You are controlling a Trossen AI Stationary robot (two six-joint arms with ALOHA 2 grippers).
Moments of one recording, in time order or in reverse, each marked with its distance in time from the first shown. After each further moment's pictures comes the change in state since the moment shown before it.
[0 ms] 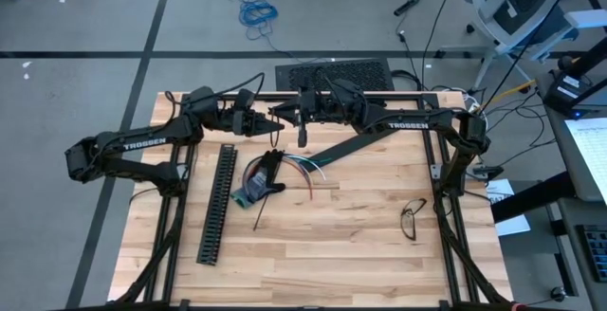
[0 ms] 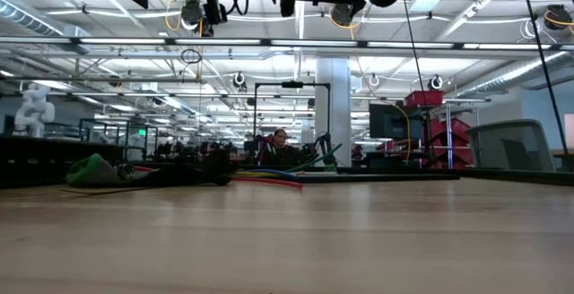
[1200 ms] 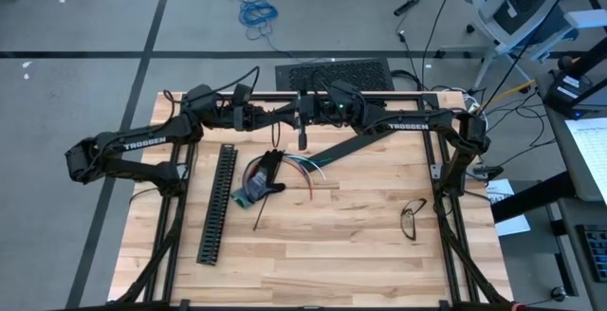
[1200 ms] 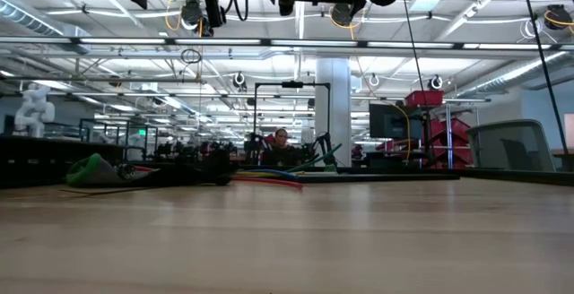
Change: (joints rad) left arm 0.030 0.000 0.000 0.017 -0.068 0.061; right arm 0.013 0.000 0.000 -0.032 -0.008 -0.054
